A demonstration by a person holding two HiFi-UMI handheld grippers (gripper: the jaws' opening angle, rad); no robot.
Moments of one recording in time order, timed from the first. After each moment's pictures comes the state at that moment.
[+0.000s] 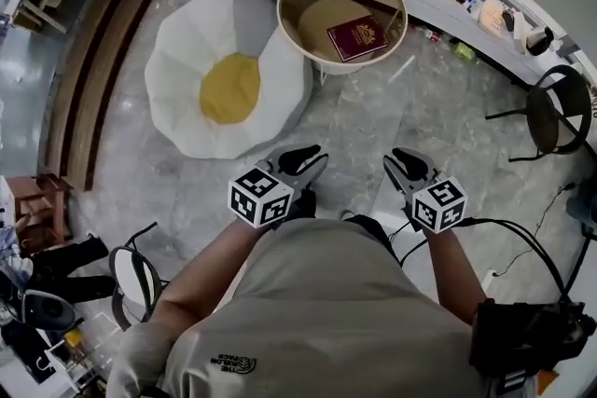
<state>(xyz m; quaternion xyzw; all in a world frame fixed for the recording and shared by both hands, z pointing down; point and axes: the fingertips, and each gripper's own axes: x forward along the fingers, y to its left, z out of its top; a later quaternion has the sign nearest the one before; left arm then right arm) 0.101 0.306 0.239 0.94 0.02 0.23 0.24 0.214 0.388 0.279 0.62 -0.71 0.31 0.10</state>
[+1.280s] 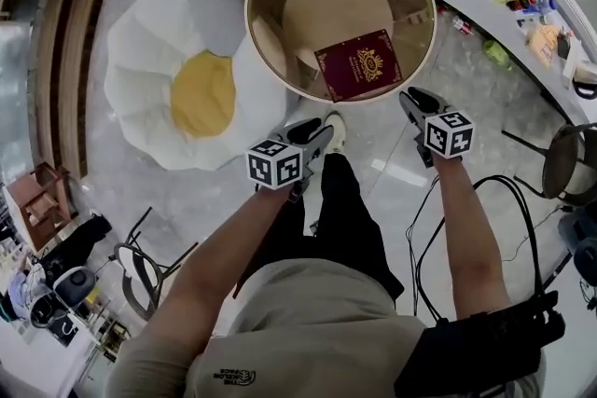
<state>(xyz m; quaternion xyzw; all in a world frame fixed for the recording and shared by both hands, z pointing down) 0.357 0.056 0.512 0.84 -0.10 0.30 0.45 0.554 0.091 0.556 0.58 -0.66 0.45 0.13</state>
